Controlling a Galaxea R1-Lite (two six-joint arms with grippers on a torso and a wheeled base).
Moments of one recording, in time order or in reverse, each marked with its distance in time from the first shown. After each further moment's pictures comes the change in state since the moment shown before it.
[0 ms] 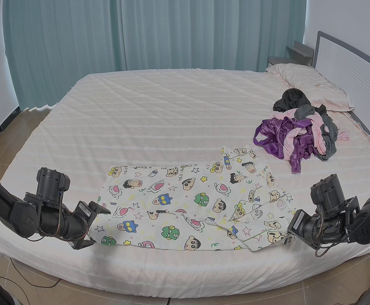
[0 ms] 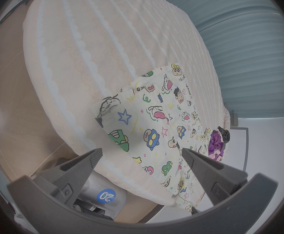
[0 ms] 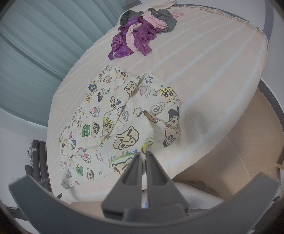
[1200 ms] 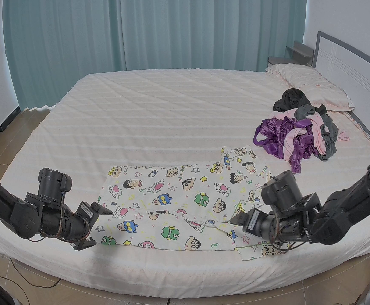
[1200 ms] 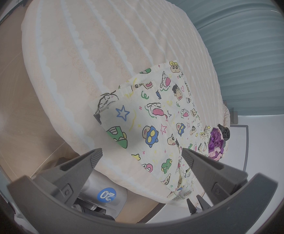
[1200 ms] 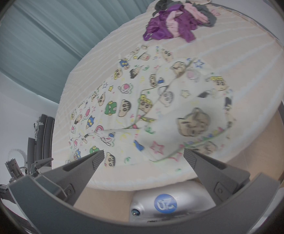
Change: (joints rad) left arm -0.020 -0.005 0.001 0.003 0.004 0.000; right arm 0.206 0.183 -0.249 0.036 0.004 -0.037
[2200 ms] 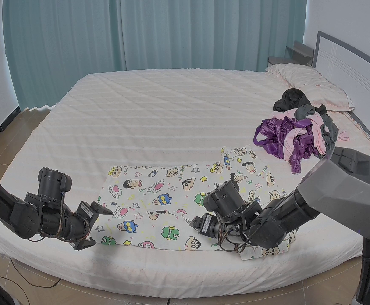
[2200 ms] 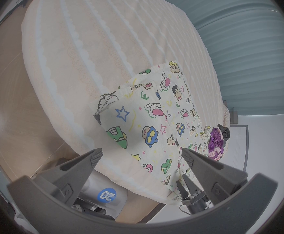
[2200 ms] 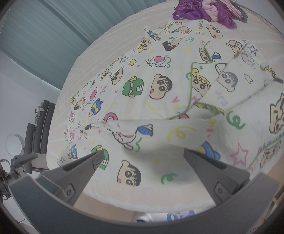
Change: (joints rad) left arm -0.001 -0.003 0.000 0.001 0.003 0.002; right arm 0.101 0.346 -0.340 0.000 -0.012 -0.023
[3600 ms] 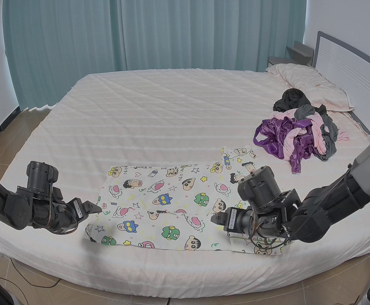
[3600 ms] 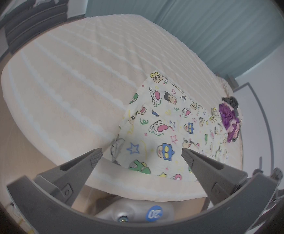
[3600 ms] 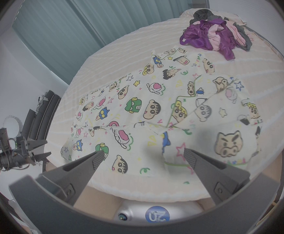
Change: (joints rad) left arm 0.119 -0.007 -0.030 0.008 0.037 0.540; right arm -0.047 -0.230 0.178 0.001 -0.013 -0.201
